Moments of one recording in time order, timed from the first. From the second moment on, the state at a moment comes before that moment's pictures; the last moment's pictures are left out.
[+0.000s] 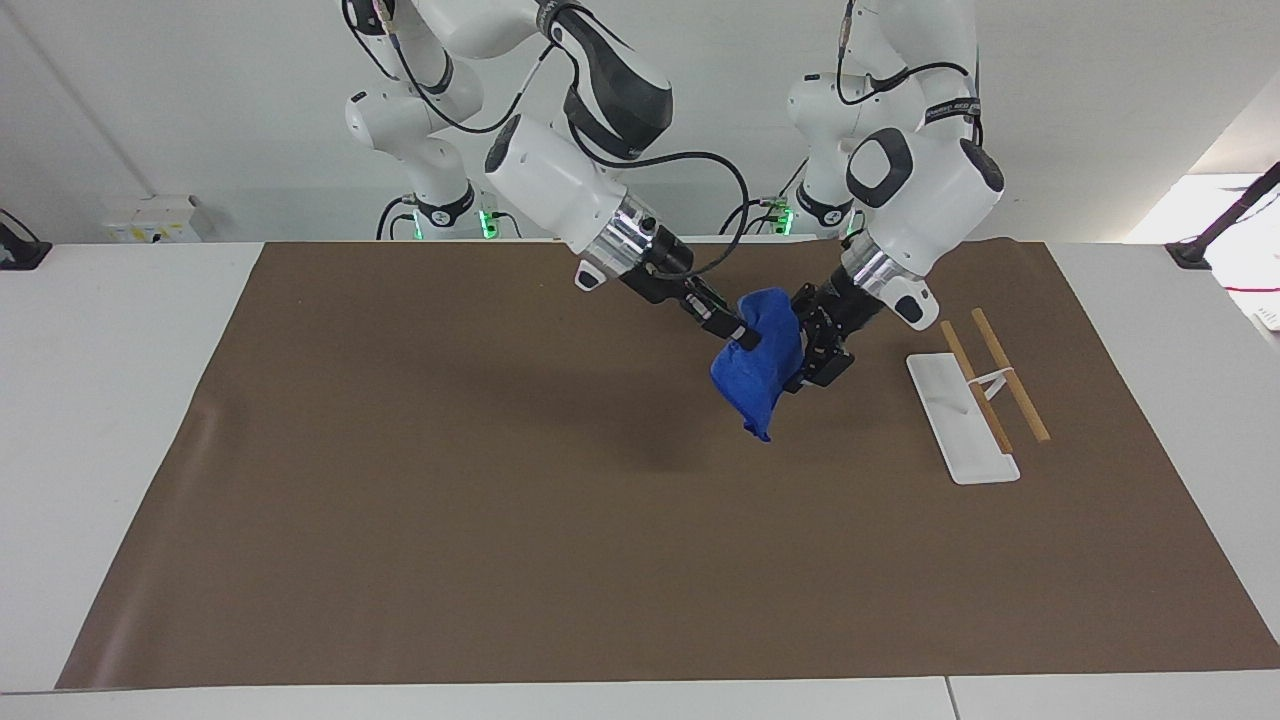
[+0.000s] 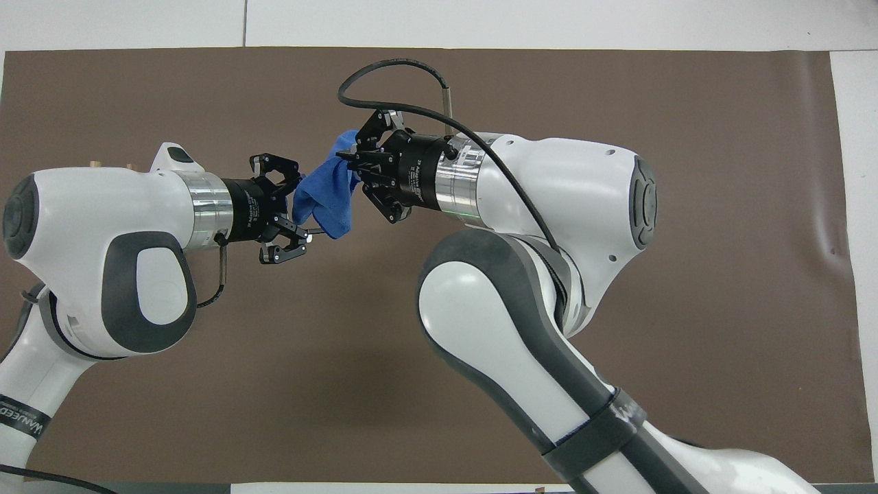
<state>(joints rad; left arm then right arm) -0.30 -0.01 -0.05 -2.10 -0.63 2.37 -1.45 0.59 0.28 0.02 -1.65 0.97 2.57 1.21</state>
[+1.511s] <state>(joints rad) -0.14 -0.02 -0.02 -2.04 -0.18 2.43 -1.24 0.37 0.22 0.00 -1.88 0.56 2.54 0.64</state>
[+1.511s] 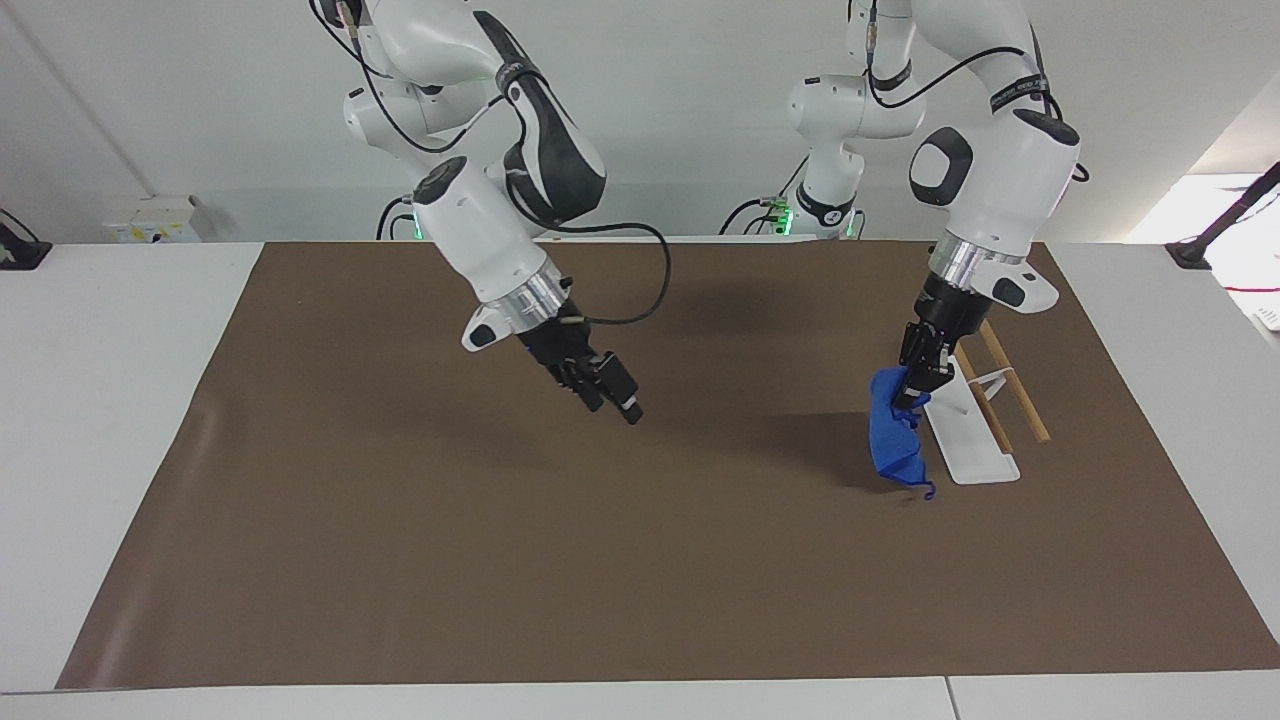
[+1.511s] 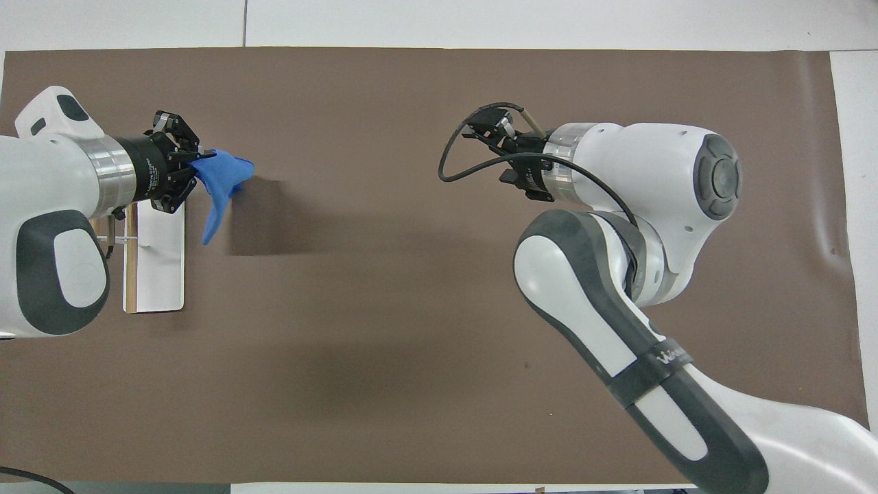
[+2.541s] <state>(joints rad) 0.18 -0.10 -0.02 -2.06 0.01 2.30 -0.84 0.00 0.00 -0.01 -1.70 0.00 1.72 0.13</state>
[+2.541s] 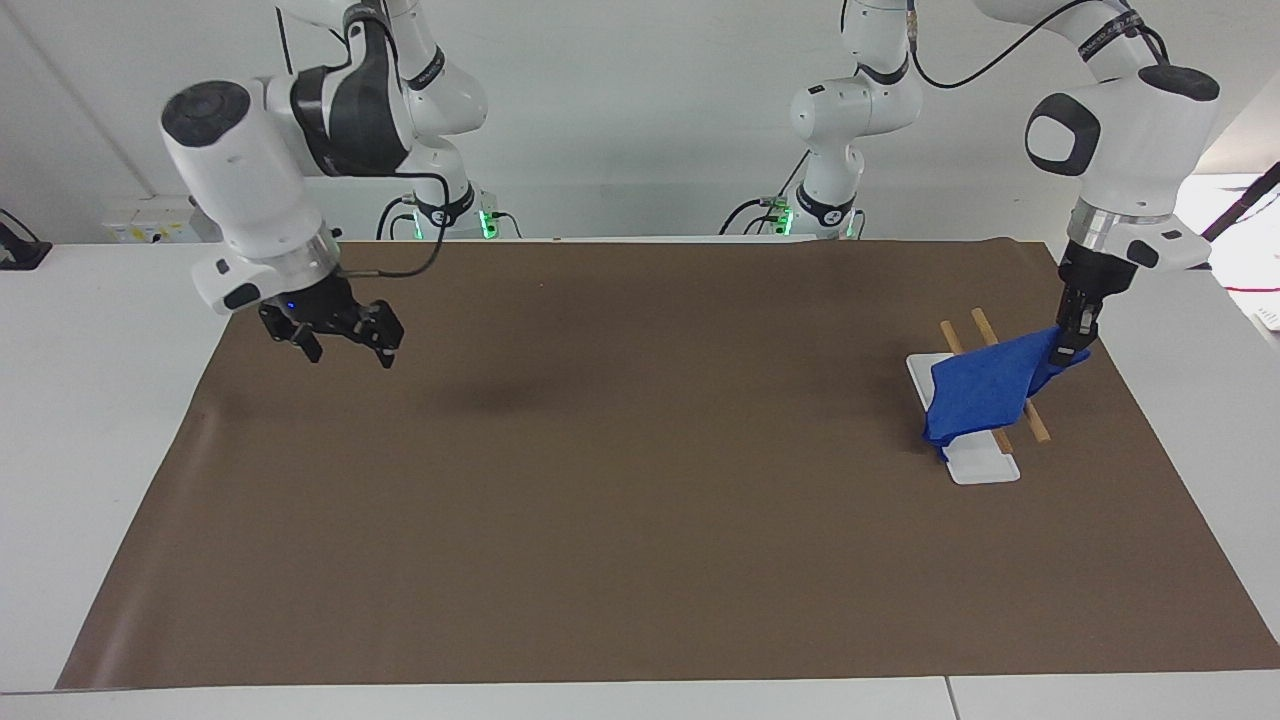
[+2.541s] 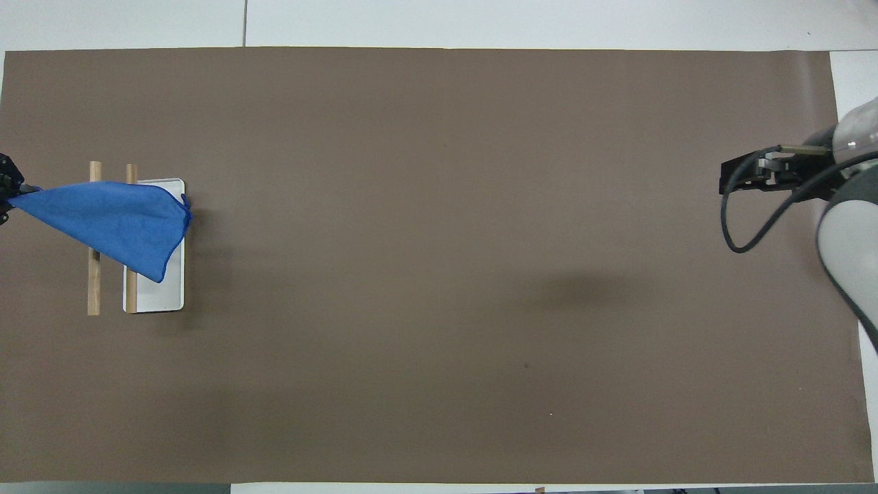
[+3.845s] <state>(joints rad) 0.34 -0.08 -0.02 -2.20 0.01 2.44 -0.74 -0.01 0.00 0.00 -1.56 -0.04 1.48 0.10</state>
